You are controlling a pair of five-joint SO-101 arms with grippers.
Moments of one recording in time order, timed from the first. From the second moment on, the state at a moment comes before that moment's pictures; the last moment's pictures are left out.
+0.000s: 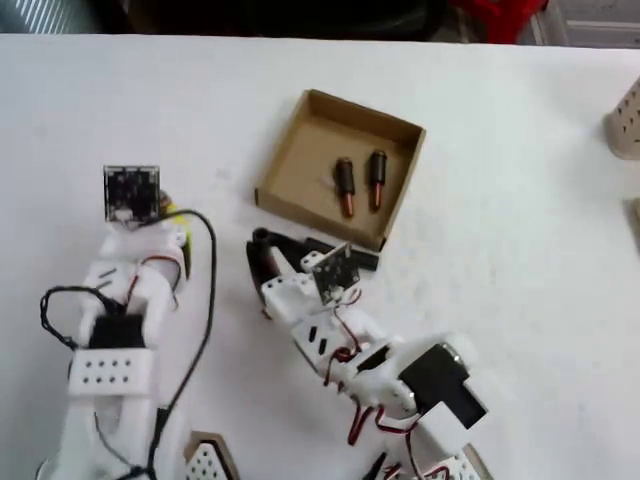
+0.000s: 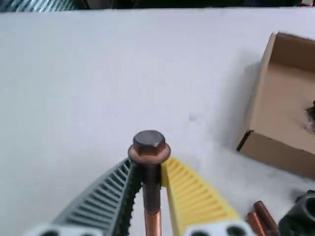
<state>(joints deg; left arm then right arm) -8.7 -56.5 72.7 25.5 -1.5 -40.9 4.7 78.4 -65.8 -5.7</state>
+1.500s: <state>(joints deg) 4.4 -34.1 65.6 -10.6 14.7 -44.5 5.1 78.8 -65.8 -5.7</state>
